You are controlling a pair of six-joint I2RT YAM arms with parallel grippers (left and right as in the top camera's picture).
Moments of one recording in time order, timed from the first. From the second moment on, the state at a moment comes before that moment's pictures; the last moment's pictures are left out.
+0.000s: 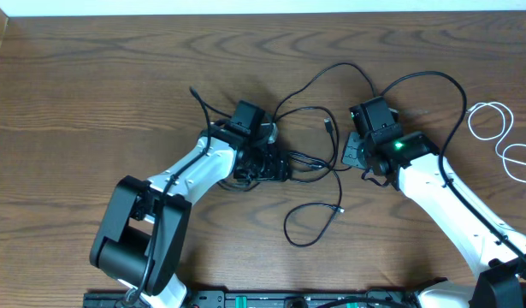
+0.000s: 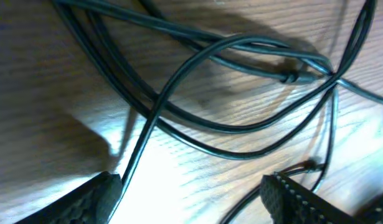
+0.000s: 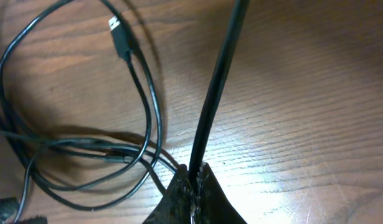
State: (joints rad) left arm -0.44 1.79 1.03 -0.56 0.45 -0.38; right arm 0.40 1.49 1.00 -0.69 0.11 0.66
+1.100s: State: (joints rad) left arm -0.68 1.62 1.09 -0.60 0.04 -0.94; right arm 0.40 1.49 1.00 -0.65 0.15 0.46
